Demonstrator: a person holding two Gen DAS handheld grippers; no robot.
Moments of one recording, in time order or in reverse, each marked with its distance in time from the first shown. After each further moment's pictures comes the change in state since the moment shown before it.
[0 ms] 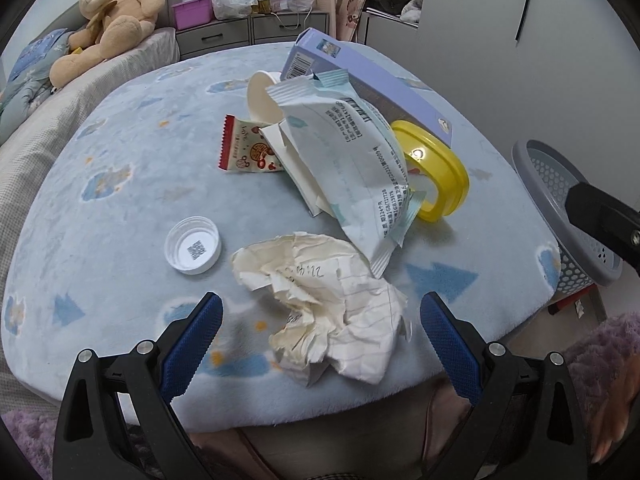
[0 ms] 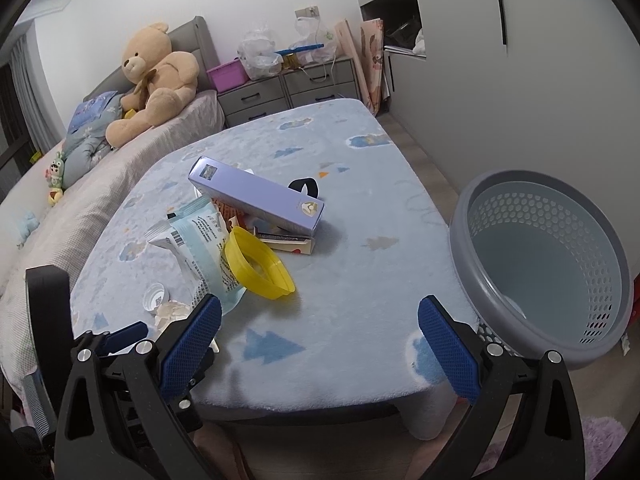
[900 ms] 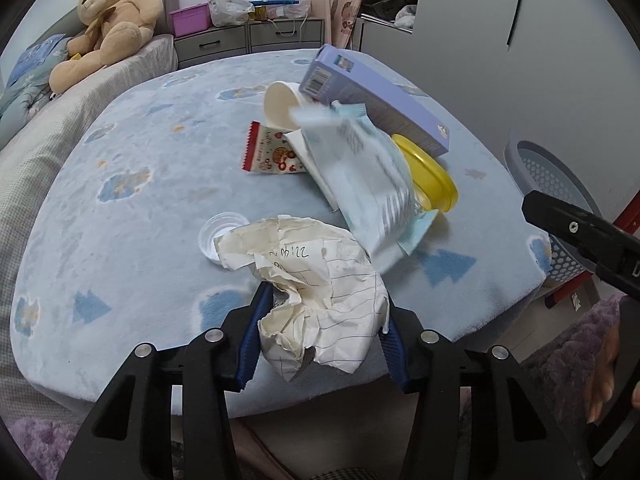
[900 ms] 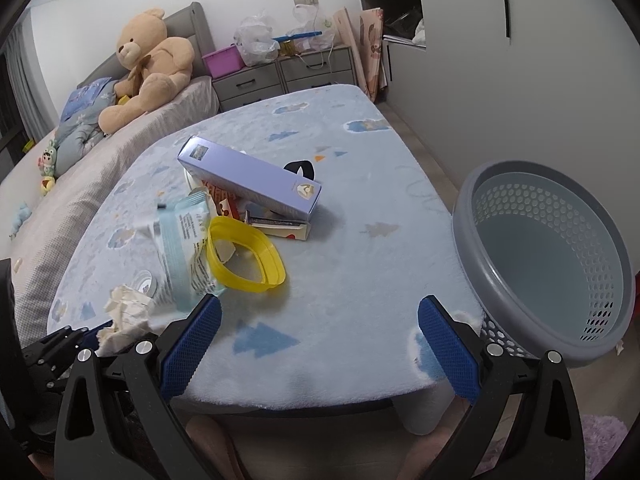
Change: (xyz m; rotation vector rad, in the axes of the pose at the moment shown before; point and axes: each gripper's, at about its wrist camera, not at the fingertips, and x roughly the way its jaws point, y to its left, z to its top) left arm -0.028 0.019 -0.011 0.020 -0.015 -0.007; right arm 0.018 0.005 -0.005 -0.022 0.046 -0.030
